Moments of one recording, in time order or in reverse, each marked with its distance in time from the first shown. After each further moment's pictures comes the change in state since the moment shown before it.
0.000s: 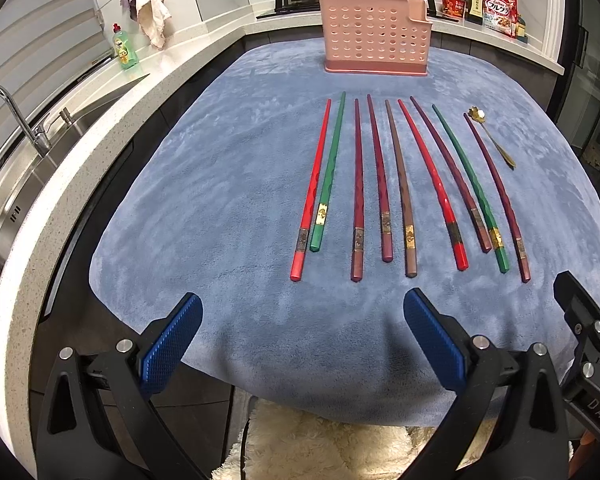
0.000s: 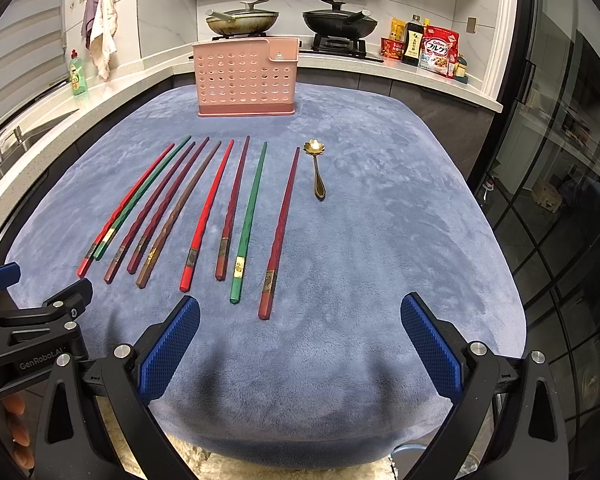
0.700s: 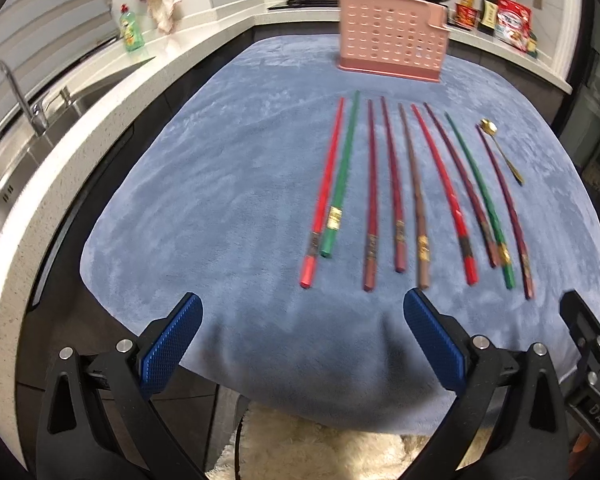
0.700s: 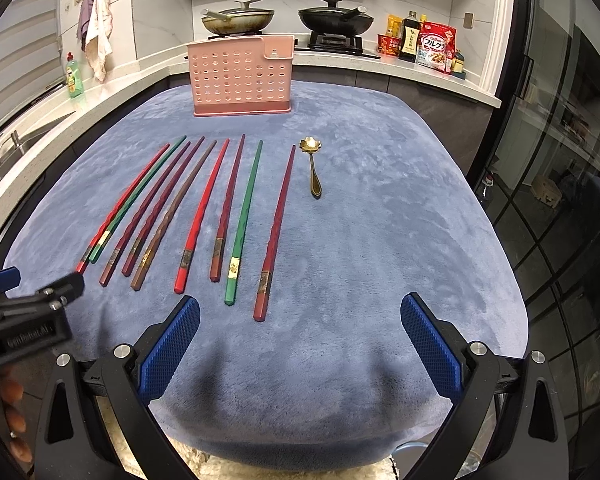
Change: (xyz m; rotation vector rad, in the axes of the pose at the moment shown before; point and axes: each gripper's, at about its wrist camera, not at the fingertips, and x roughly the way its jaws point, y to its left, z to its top) left arm 0.012 0.019 0.005 -0.078 0.017 -0.031; right arm 0.005 -0.004 -0.002 0.019 0.006 -0.001
